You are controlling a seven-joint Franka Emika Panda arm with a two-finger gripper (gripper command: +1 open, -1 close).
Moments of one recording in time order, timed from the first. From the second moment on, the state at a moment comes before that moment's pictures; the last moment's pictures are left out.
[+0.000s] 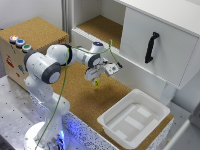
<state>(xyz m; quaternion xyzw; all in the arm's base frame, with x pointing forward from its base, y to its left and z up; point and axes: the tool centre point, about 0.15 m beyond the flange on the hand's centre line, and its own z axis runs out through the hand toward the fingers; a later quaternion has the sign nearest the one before) 0.400 -0.011 0.243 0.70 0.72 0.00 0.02</state>
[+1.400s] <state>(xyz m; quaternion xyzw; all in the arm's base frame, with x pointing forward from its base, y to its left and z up) 0.405 0.003 0.286 0.69 0.73 0.02 0.03</state>
